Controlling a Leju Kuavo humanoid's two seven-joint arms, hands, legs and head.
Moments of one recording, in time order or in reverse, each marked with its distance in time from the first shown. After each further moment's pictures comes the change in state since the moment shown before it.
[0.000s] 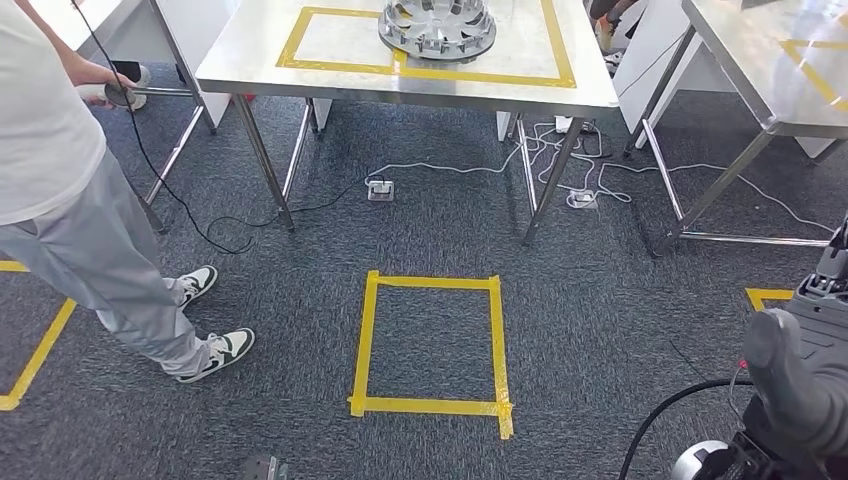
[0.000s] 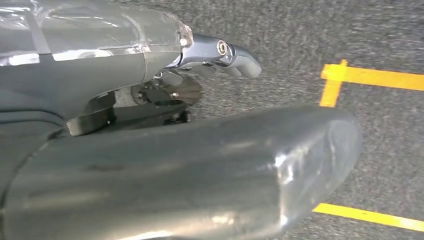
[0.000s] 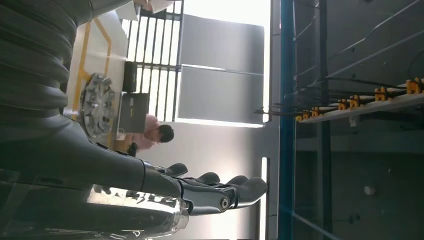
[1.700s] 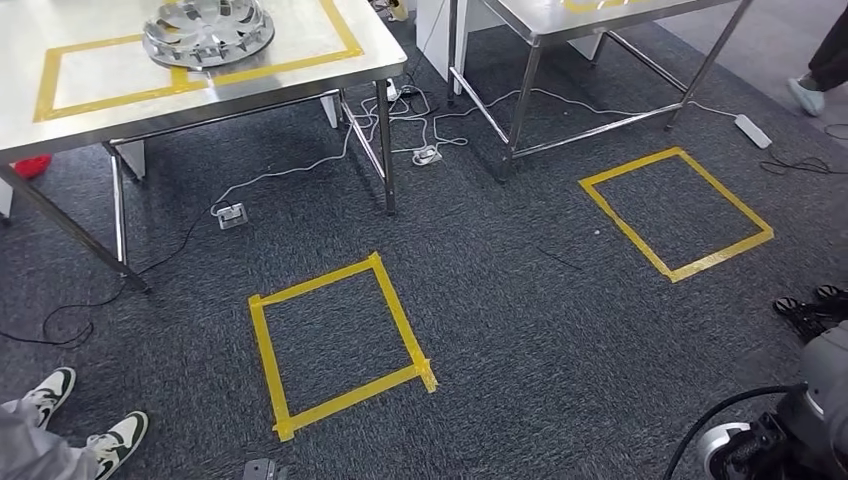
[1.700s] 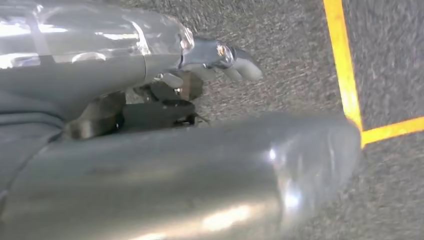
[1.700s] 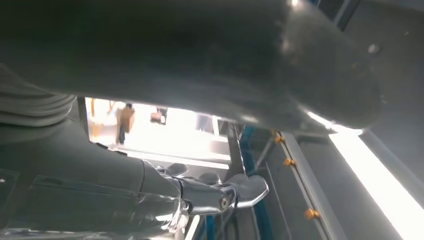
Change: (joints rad) left arm 0.007 0.001 -0.012 0.000 0.006 0.000 -0.016; right arm 0.007 0.035 -0.126 0.000 0.329 -0.049 0.129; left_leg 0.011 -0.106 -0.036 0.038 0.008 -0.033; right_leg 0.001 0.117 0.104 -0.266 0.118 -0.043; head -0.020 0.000
